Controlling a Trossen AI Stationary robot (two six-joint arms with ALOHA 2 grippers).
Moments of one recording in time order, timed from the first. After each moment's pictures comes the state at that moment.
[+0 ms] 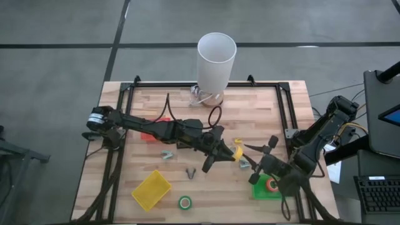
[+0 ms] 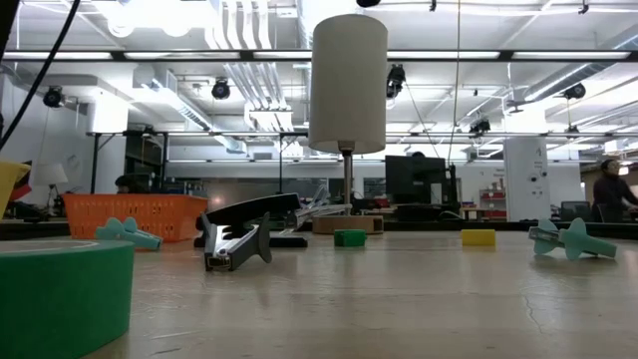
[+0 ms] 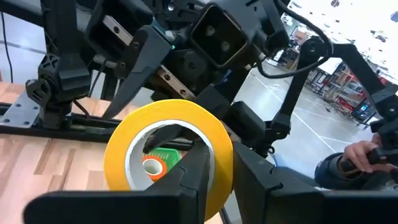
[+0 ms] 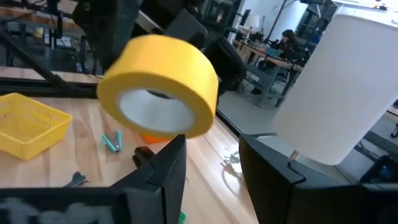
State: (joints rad) left arm -0.16 1.74 1.47 0.20 0.24 -0.38; right arm 0.83 1.30 0.95 -0.25 1.36 0.33
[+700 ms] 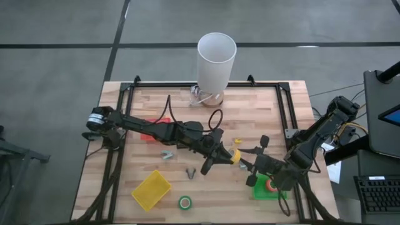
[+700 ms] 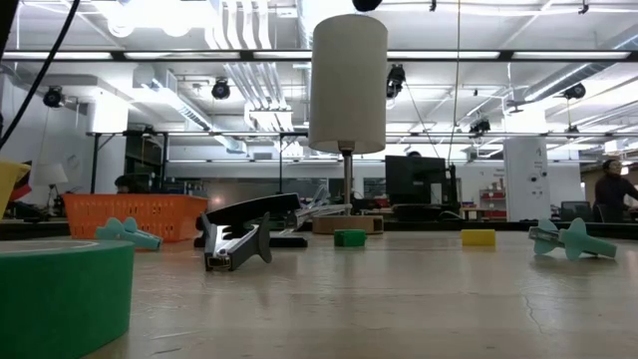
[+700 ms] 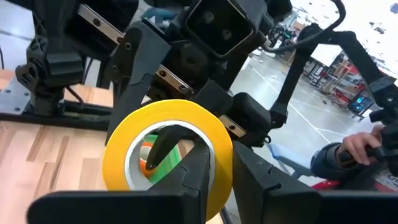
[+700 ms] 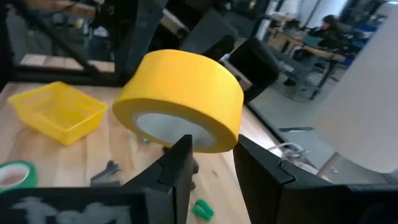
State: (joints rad) left arm -0.16 1.74 1.45 0.18 0.25 -0.39; right arm 0.78 1.30 0.95 -0.18 1.13 0.26
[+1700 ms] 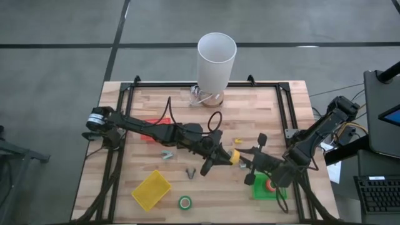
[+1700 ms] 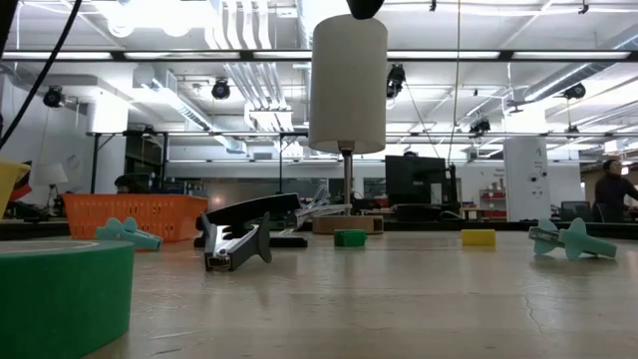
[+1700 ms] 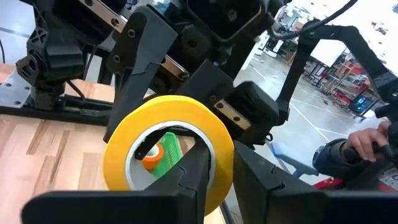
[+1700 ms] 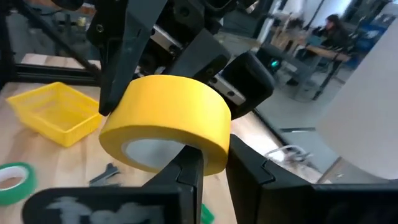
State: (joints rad) left arm -0.16 1.74 1.41 0.21 0.23 -0.39; right arm 0.76 1.29 0.96 -0.15 1.09 0.23
